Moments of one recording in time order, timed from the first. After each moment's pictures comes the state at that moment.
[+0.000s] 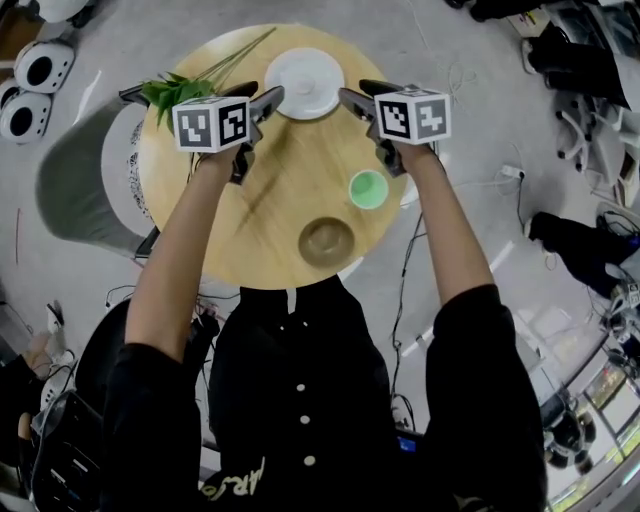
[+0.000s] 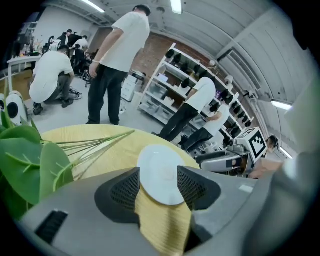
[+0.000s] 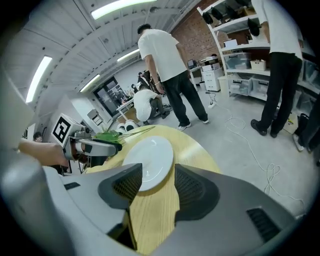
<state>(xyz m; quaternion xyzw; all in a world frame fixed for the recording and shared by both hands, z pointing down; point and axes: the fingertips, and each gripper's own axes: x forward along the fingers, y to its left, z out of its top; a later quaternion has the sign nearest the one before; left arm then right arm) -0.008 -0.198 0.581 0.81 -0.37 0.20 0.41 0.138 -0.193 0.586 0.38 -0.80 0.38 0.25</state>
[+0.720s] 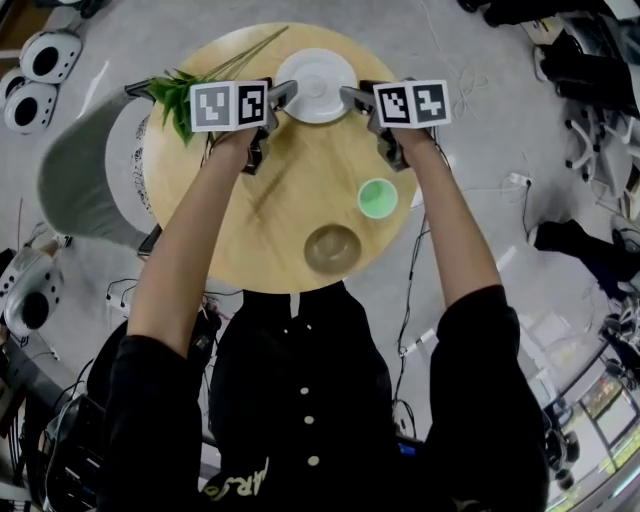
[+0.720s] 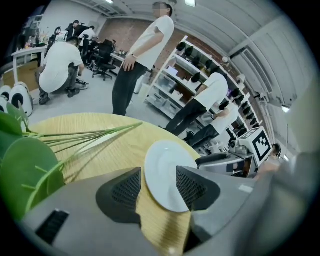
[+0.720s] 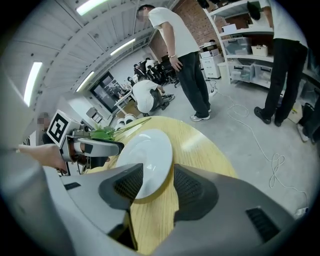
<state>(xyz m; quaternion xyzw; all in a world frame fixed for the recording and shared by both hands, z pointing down) -0.004 -0.214 0.609 0.77 -0.38 0.23 0.45 0.122 -0.206 0.621 0.35 -0.78 0.43 0.28</state>
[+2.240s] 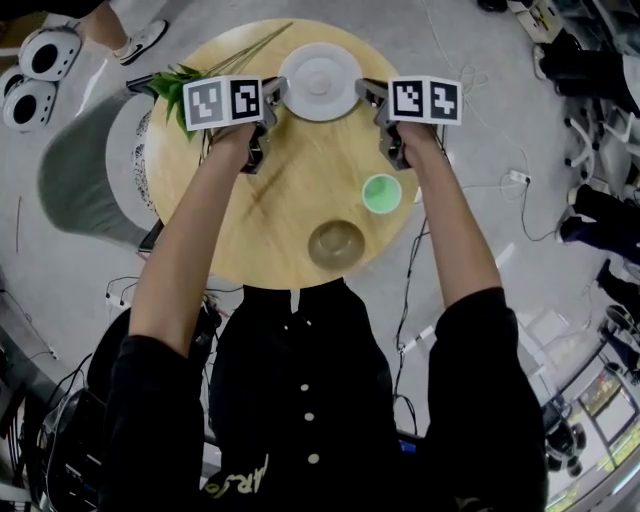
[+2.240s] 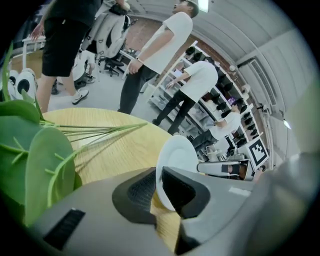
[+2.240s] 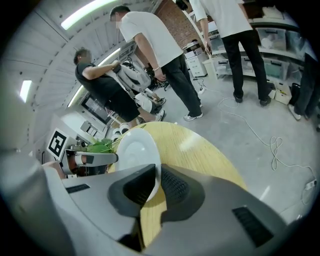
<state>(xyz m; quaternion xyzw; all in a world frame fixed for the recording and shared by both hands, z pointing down) -0.015 -0.208 0.600 0.75 -0.39 0.20 0.50 0.130 -0.208 0.608 0.39 -0.75 0.49 0.23</state>
